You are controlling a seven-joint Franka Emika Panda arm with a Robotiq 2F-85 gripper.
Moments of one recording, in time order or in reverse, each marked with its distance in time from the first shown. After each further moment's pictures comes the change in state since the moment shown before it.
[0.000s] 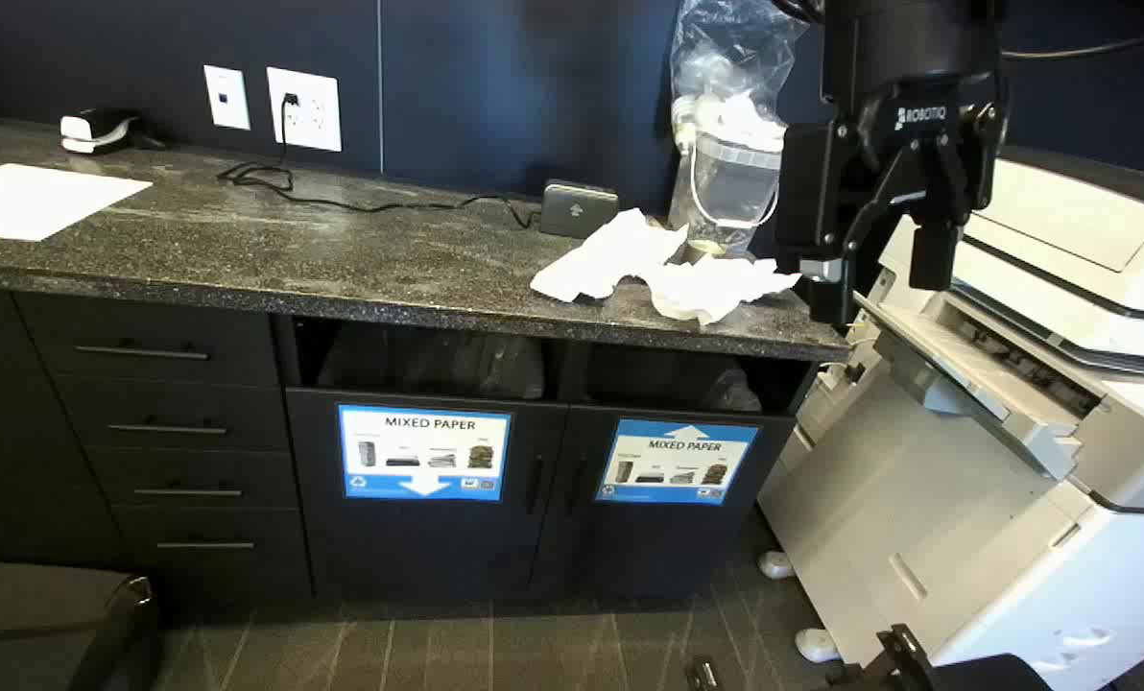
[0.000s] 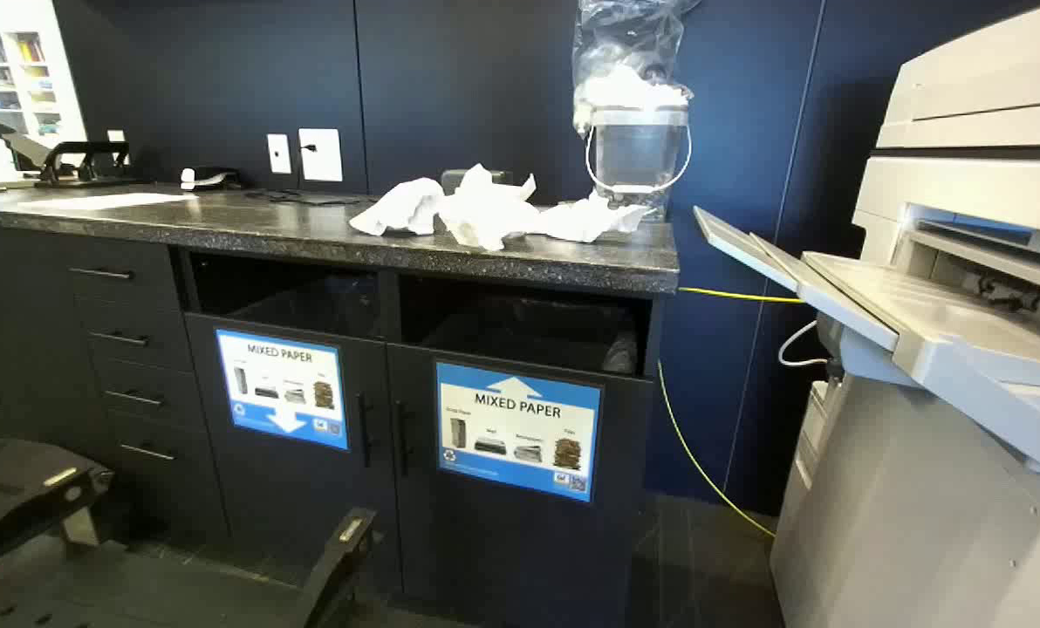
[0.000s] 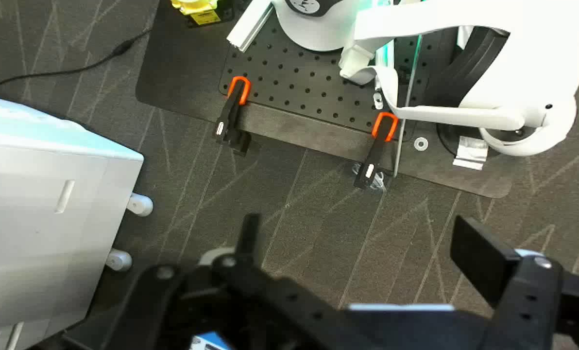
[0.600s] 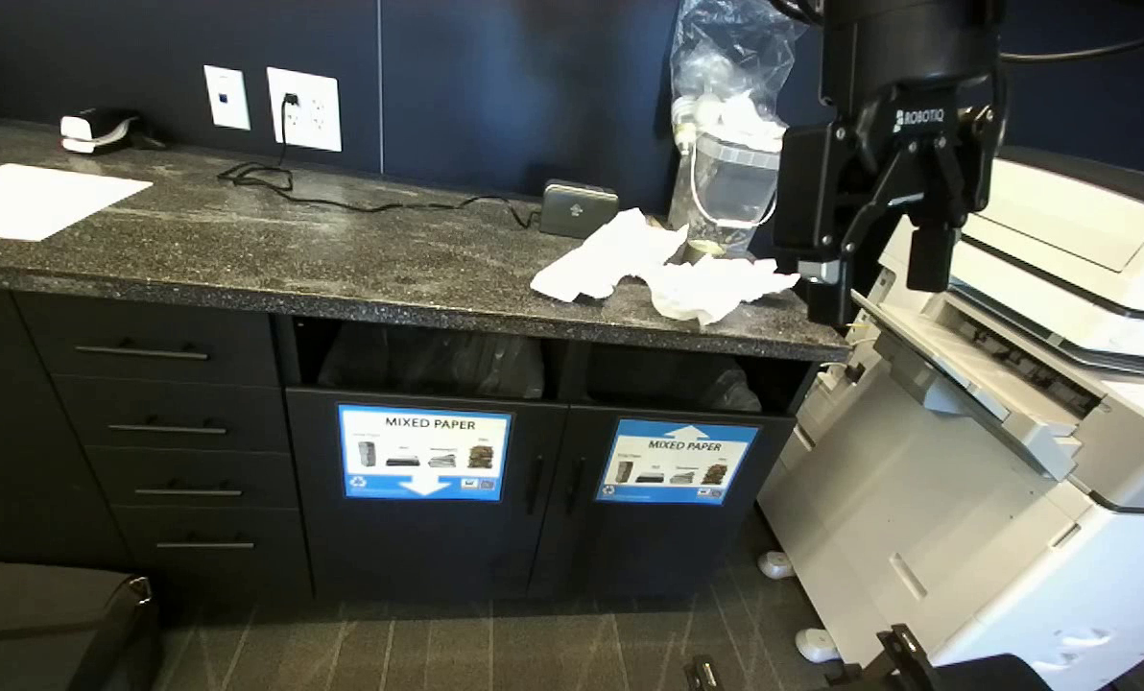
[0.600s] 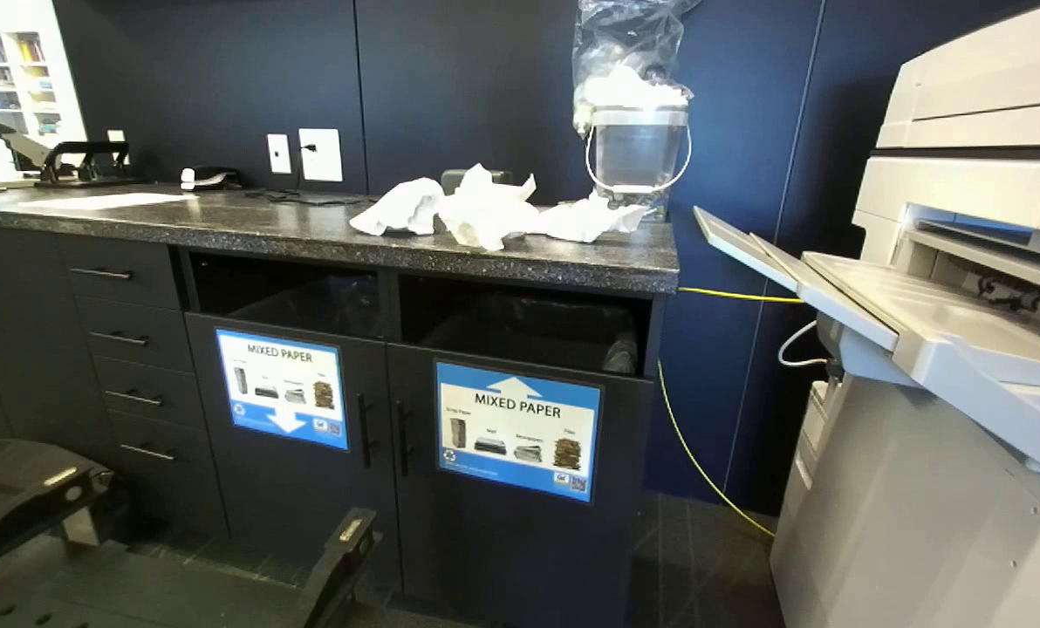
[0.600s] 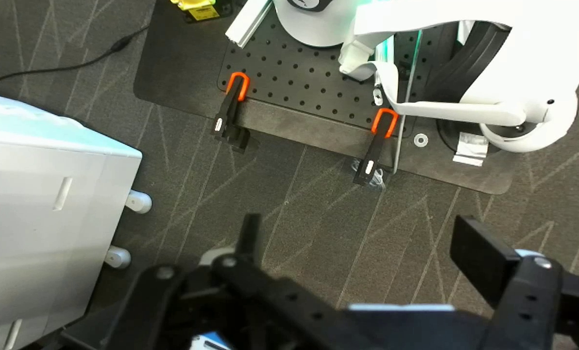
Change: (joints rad) arm 0.003 0.001 -0.004 -0.006 0.000 0.013 0.000
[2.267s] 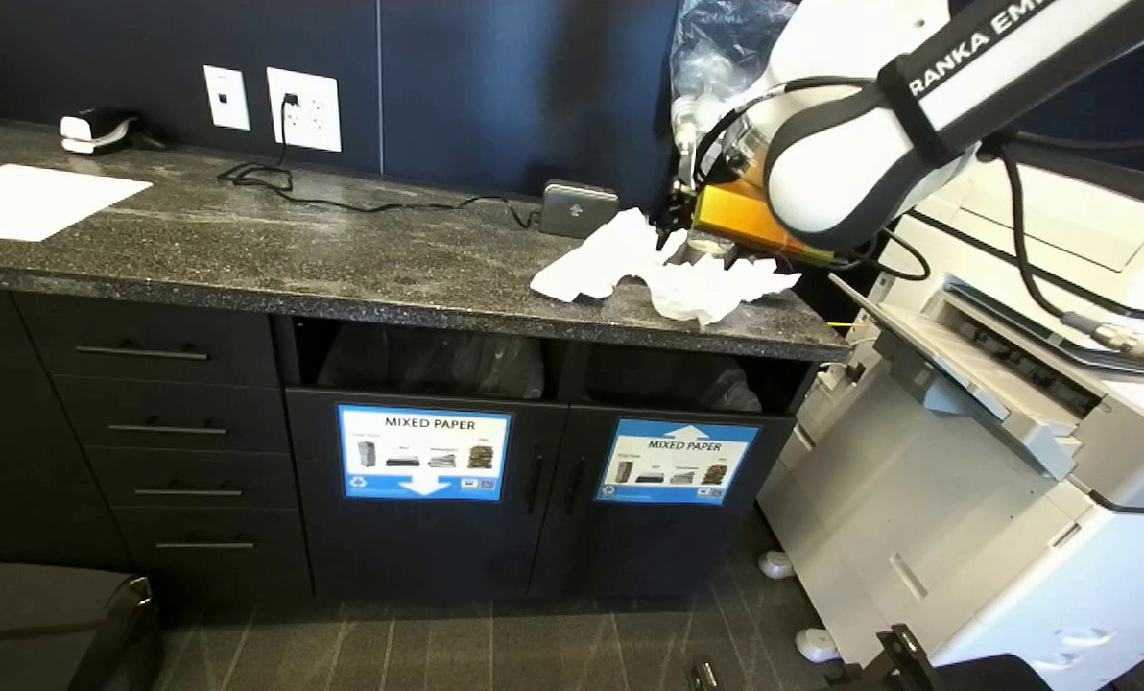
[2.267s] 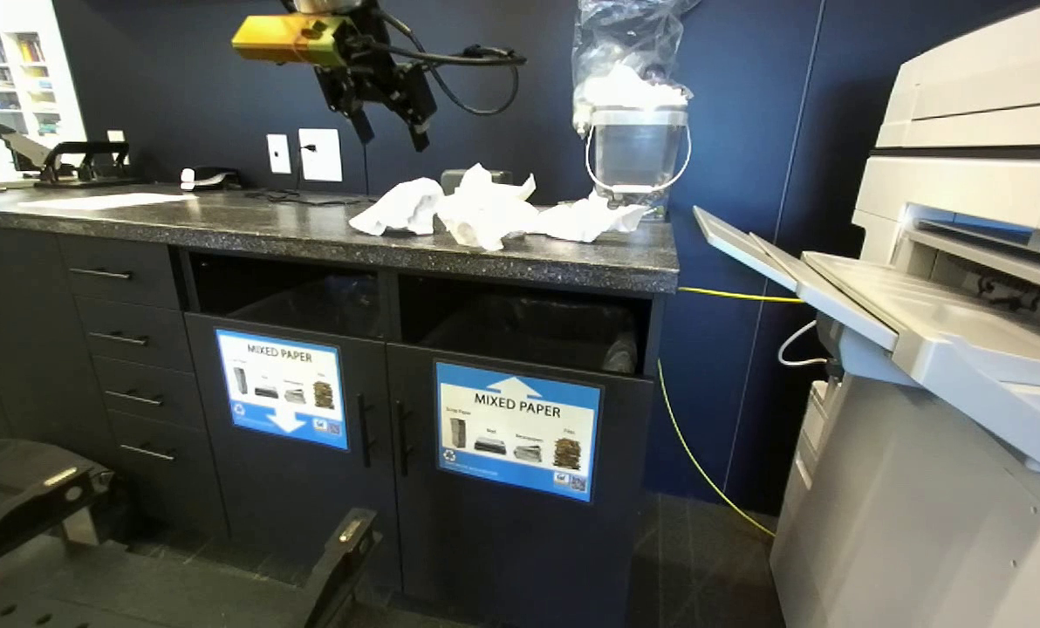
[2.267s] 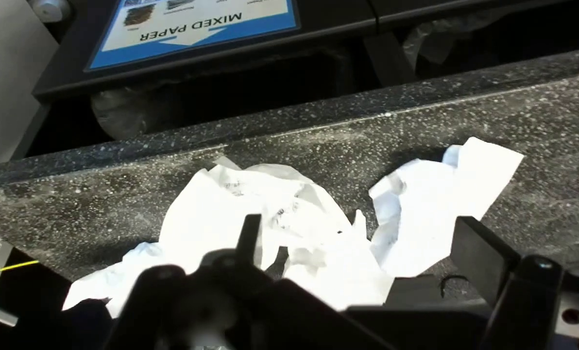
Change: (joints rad) arm -0.399 0.565 0.019 -0.016 -0.530 1.447 0.708
